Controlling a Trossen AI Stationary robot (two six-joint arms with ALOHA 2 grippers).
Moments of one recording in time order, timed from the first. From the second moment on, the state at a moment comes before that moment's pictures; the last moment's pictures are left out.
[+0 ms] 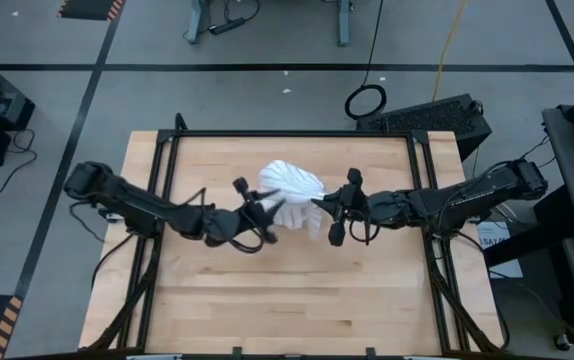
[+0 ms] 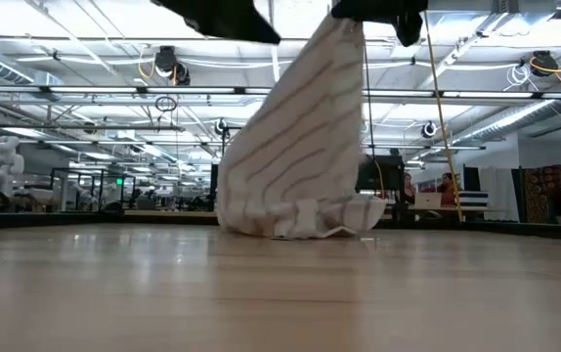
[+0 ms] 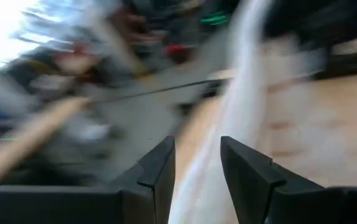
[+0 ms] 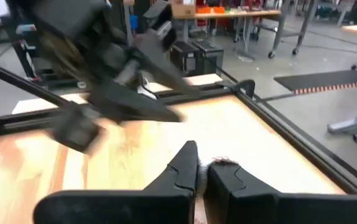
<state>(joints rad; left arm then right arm) -0.27 1.45 0.89 0.35 -0.81 0.27 0.22 1.22 0.89 0.08 0.53 0.19</state>
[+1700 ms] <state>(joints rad) -0.26 2.11 1.13 0.90 -0.86 0.28 0.18 1.23 0.89 0.21 0.61 0.14</state>
